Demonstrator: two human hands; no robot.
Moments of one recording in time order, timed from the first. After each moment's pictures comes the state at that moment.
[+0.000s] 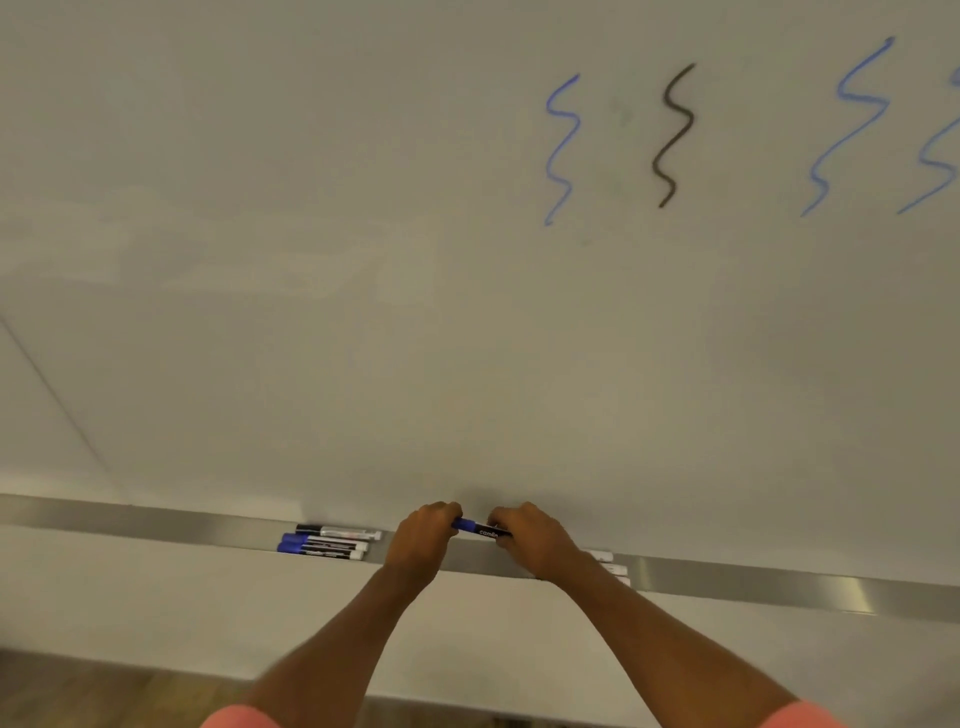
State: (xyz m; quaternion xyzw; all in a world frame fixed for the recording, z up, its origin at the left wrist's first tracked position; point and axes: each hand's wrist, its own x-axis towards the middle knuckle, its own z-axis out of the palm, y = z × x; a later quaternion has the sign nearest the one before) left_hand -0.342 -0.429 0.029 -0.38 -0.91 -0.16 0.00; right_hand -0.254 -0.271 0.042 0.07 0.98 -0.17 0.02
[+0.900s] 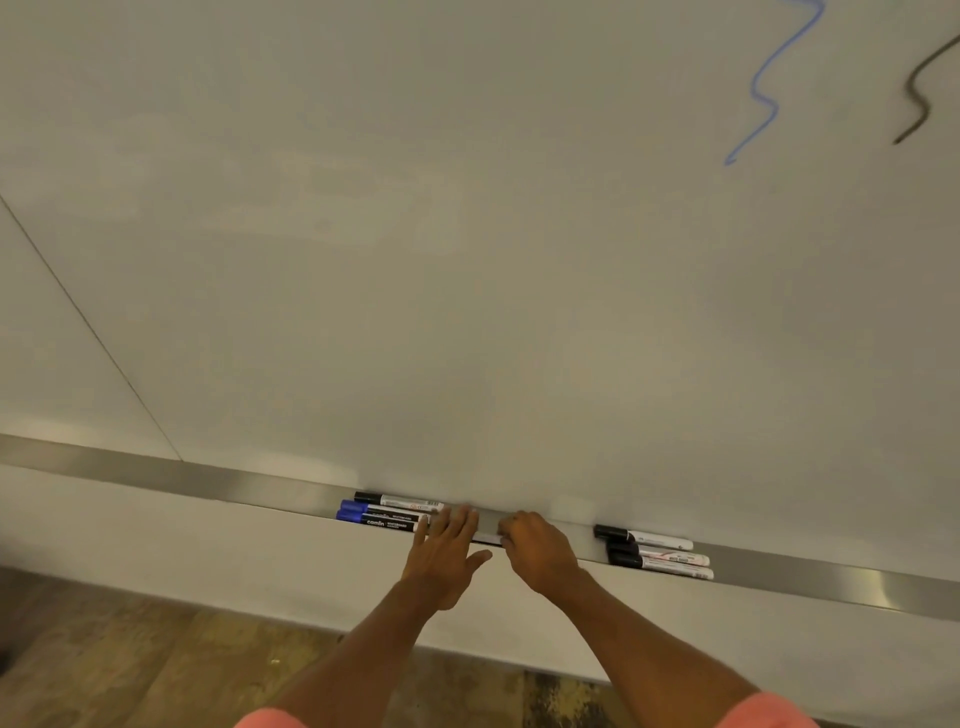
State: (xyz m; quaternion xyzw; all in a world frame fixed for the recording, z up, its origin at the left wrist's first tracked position) left_hand -0.367 -0.505 -0.042 -0.37 -0.92 -0.06 -0.10; right_hand -0.308 -0.351 -0.034 0.09 0.99 -0.11 0.01
